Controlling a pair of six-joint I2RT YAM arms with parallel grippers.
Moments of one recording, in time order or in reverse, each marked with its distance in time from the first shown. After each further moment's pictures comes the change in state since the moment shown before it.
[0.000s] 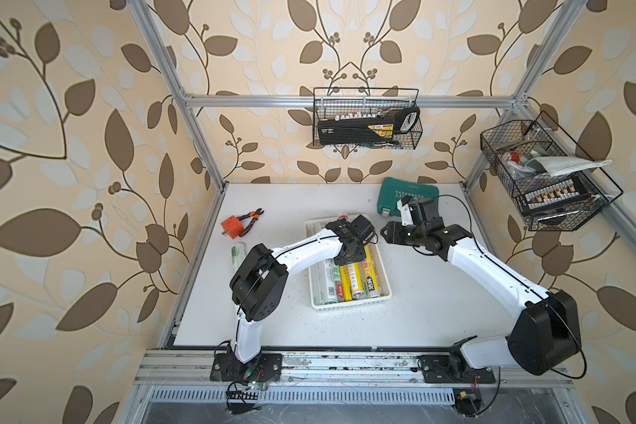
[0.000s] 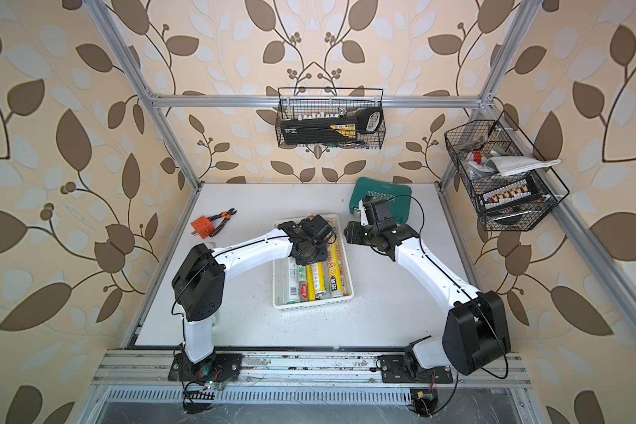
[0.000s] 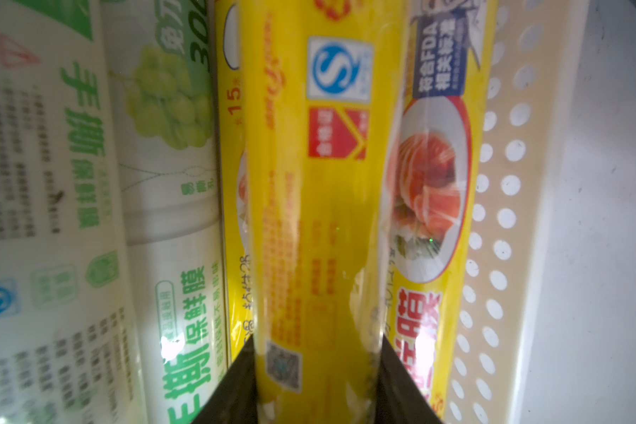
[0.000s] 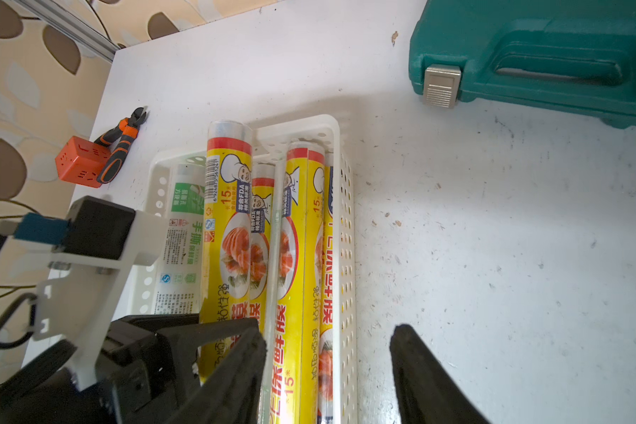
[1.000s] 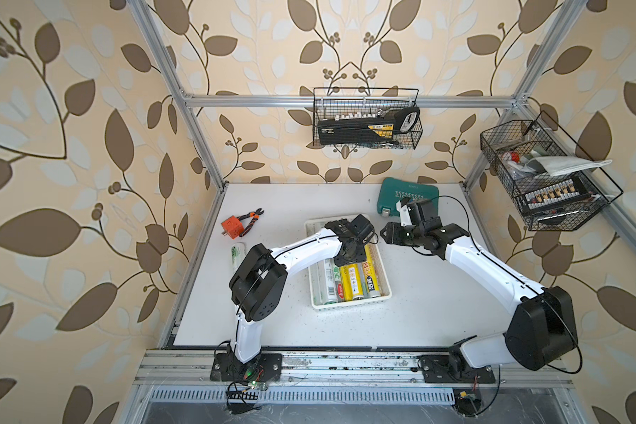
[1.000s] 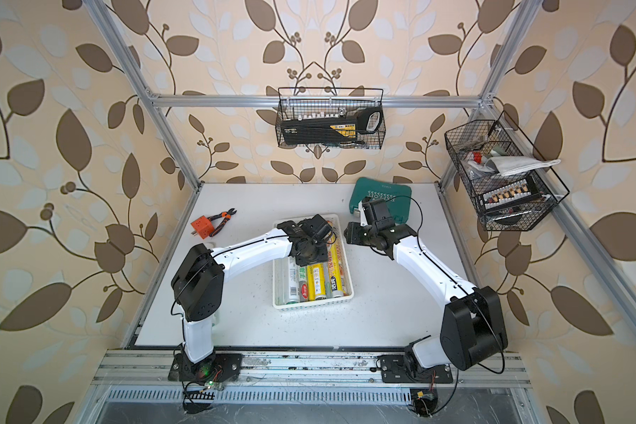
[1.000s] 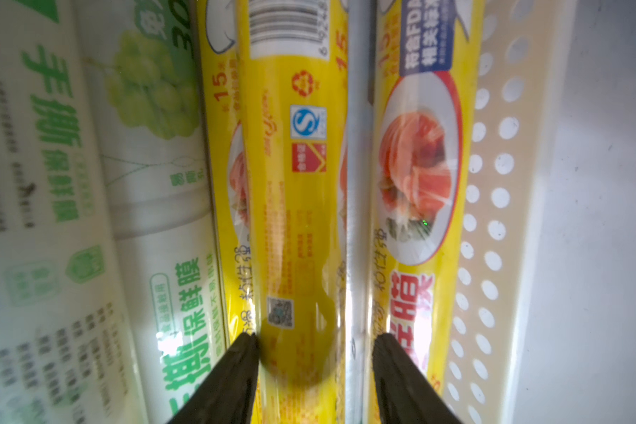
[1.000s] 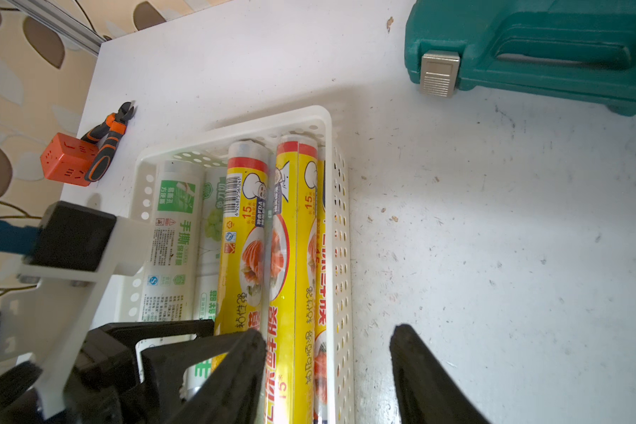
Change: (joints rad) left arm 0.000 -0.018 0.005 -0.017 0.039 0.043; right arm -0.006 0.023 0.000 0.000 -0.001 0.005
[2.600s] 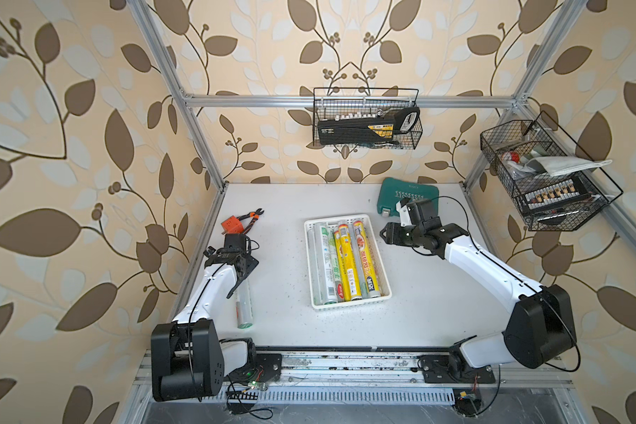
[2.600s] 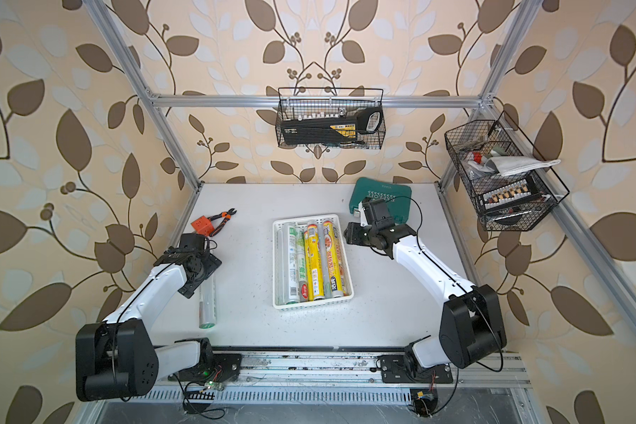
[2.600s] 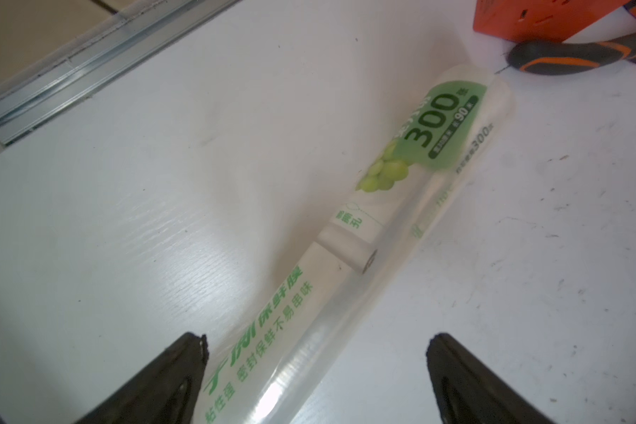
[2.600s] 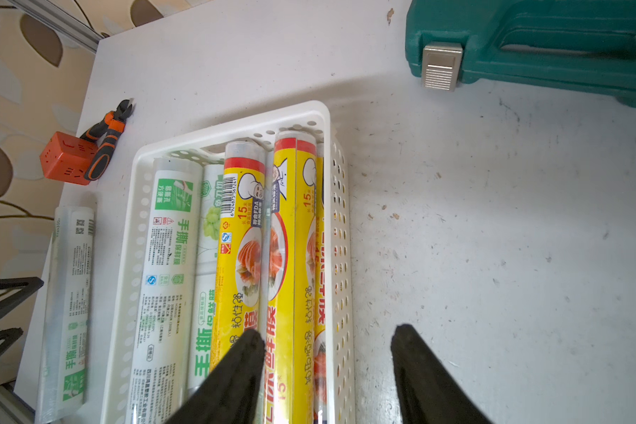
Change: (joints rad) left arm 0.926 -0.690 -0.811 0.128 -0.172 0.085; right arm -0.005 0.013 0.000 0.001 -0.014 0.003
